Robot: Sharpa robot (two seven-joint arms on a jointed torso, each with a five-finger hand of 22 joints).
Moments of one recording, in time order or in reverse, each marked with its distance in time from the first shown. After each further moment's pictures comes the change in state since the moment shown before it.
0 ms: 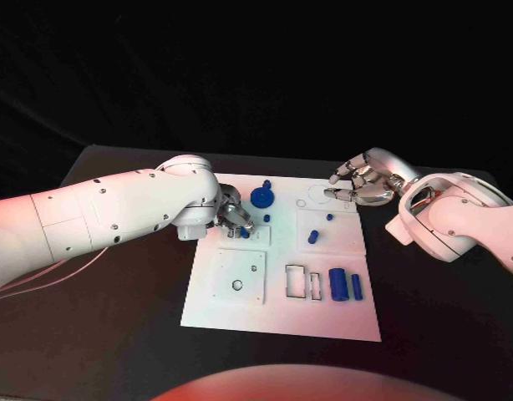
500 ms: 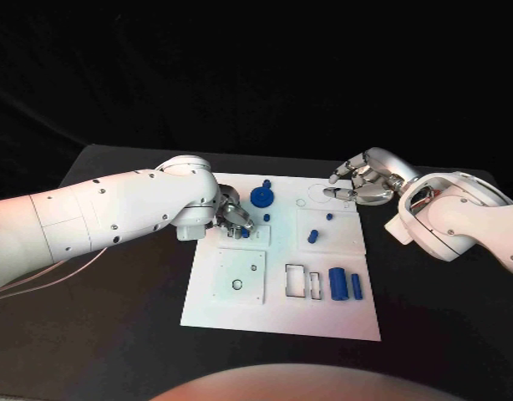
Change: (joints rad) left arm -0.002 0.000 -0.002 -0.003 0.003 0.006 -0.005; left_hand -0.046 -0.033 -0.053 0.047 -0.136 0.007 0.000 0.003 -0.023 0.000 0.000 0.004 -0.001 0.000 0.000 0.000 0.000 0.000 0.000 0.000 0.000 0.000; right arm -0.001 0.001 0.000 -0.002 0.000 0.002 0.000; right_hand -0.004 0.004 -0.003 0.003 0.000 0.000 0.000 0.000 0.004 0.000 0.000 0.000 0.001 0.000 0.000 0.000 0.000 0.000 0.000 0.000 0.000 0.000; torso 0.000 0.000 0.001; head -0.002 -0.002
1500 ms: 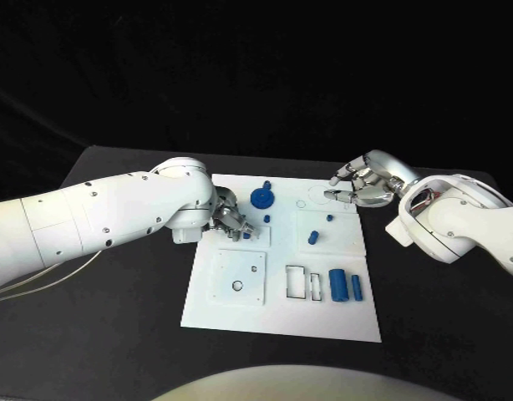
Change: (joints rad) left arm -0.005 -0.034 0.012 0.037 0.002 -0.003 -0.009; left_hand 0.095 0.000 -0.291 0.140 -0.042 -0.001 0.001 0.020 -0.045 0.000 0.000 0.008 -0.005 0.000 0.000 0.000 0.000 0.000 0.000 0.000 0.000 0.000; right arm -0.005 0.001 0.000 -0.007 0.000 0.002 0.000; right_hand 0.000 0.000 -0.009 0.009 -0.010 -0.007 0.000 0.000 0.007 0.000 0.000 0.000 0.000 0.000 0.000 -0.004 0.000 0.000 0.000 0.000 -0.004 0.000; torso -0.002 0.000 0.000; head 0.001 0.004
